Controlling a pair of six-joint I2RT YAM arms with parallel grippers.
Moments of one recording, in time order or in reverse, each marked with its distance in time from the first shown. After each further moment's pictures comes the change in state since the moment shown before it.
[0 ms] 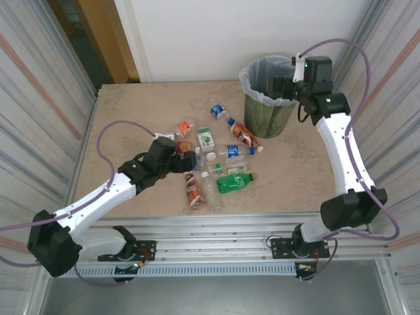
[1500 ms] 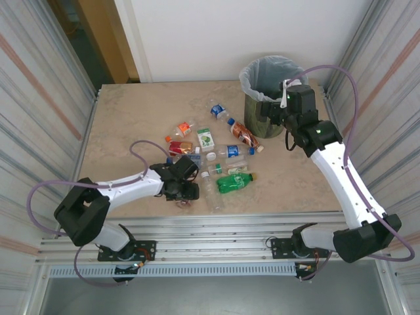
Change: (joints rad) left arm -0.102 0.298 -0.062 -0.143 0.200 -0.176; right arm 0.210 -0.227 -0.278 0.041 0.190 0.134
